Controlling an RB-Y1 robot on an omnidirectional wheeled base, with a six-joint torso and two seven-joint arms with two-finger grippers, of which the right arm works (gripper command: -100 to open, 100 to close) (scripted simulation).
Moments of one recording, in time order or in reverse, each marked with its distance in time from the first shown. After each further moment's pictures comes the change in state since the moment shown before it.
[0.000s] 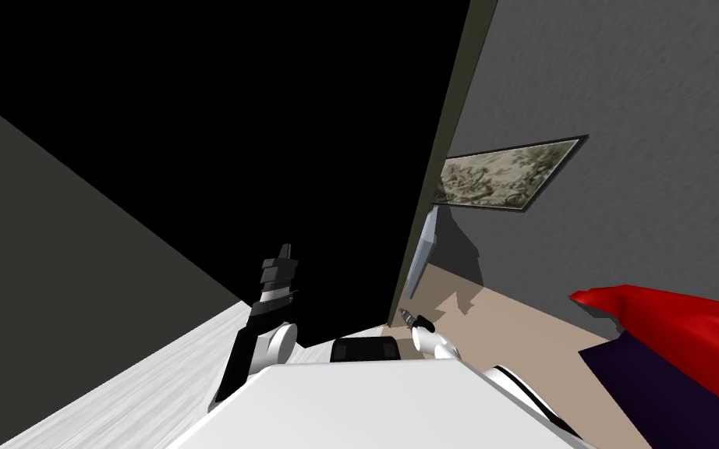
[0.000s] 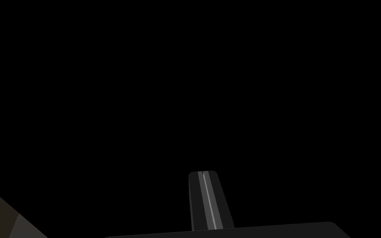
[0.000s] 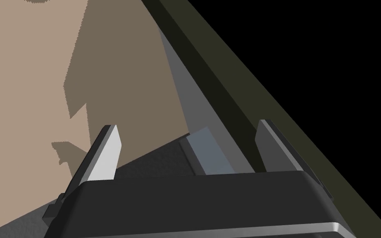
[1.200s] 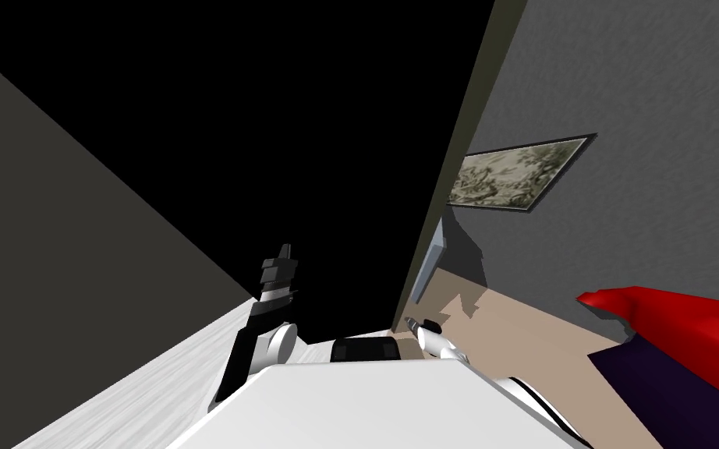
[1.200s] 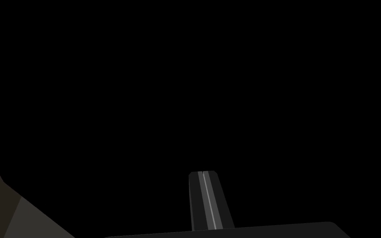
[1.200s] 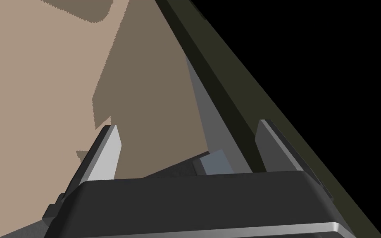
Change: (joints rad) arm 0.028 -0.014 -0.121 -0.021 -0.016 0.167 0.139
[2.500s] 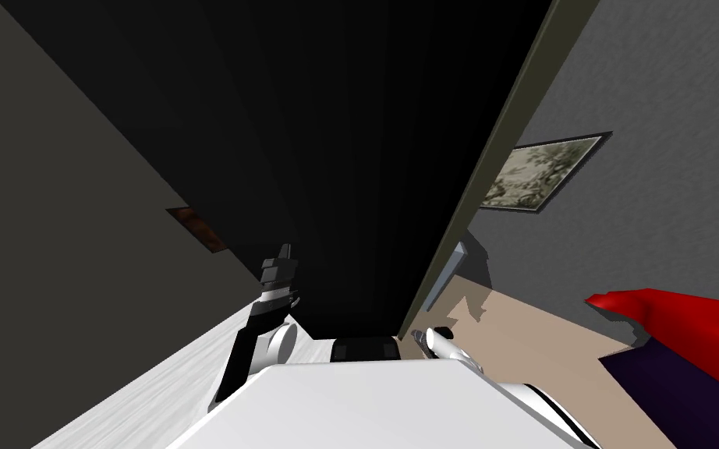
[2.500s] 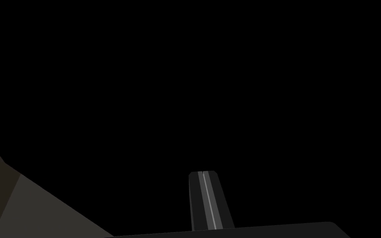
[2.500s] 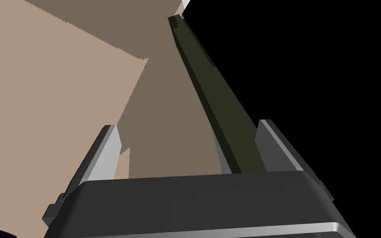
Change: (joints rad) arm 0.008 -0.037 -0.100 0.043 -0.120 0.191 0.218
